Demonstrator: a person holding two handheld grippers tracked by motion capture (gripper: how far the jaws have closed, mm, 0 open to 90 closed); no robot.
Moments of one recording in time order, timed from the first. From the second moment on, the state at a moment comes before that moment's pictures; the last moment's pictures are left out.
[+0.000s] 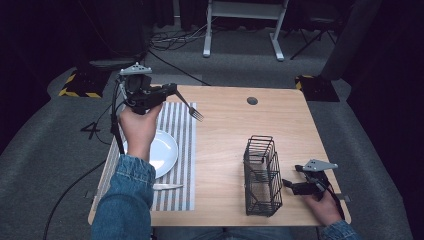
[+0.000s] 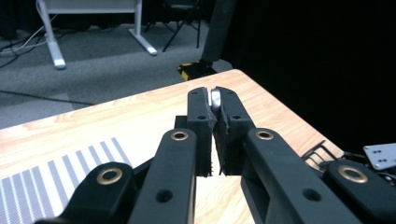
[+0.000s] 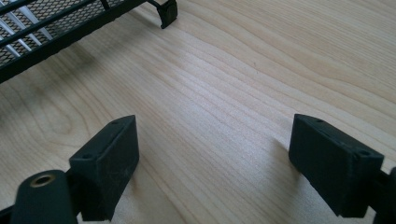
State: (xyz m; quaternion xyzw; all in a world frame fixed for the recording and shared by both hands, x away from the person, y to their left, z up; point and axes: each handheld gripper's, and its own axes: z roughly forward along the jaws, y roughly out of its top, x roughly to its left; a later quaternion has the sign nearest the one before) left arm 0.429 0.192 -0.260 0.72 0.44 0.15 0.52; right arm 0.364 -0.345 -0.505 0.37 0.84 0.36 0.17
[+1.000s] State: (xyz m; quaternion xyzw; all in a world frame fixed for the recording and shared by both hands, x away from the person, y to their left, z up) left arm 0.488 0.246 -0.309 0.67 0.52 0.14 0.51; right arm 0.364 -0.345 -0.505 0.37 0.84 0.36 0.17
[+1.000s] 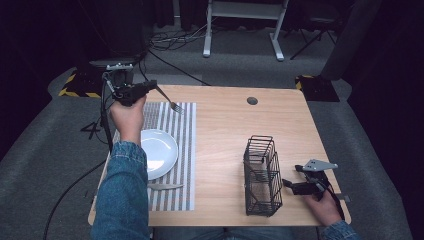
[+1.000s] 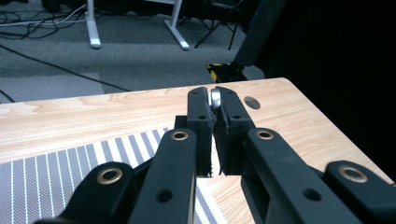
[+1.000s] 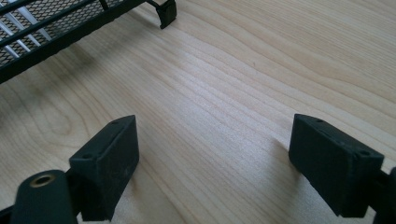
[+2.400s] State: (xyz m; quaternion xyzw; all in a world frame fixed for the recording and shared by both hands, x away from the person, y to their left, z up) left arm 0.511 0.264 -0.377 0.67 0.58 0.12 0.45; right arm 0.365 -0.344 -0.505 0.37 0.84 0.36 0.17
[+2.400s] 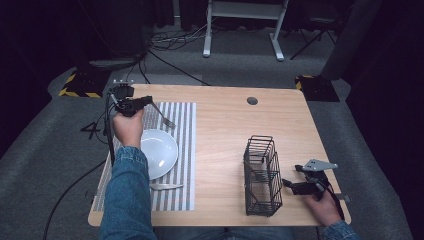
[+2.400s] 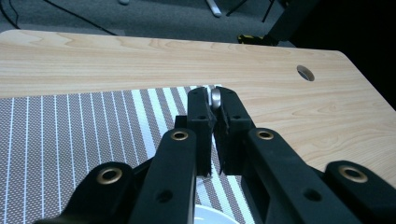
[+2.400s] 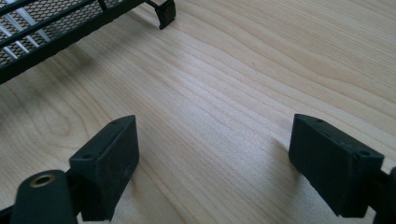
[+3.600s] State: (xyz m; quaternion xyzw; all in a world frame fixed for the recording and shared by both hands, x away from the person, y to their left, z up) left arm 0.520 0.306 -0.401 0.65 0.62 0.12 0.42; right arm 0.364 -0.344 -0.505 0.38 0.83 0.36 0.17
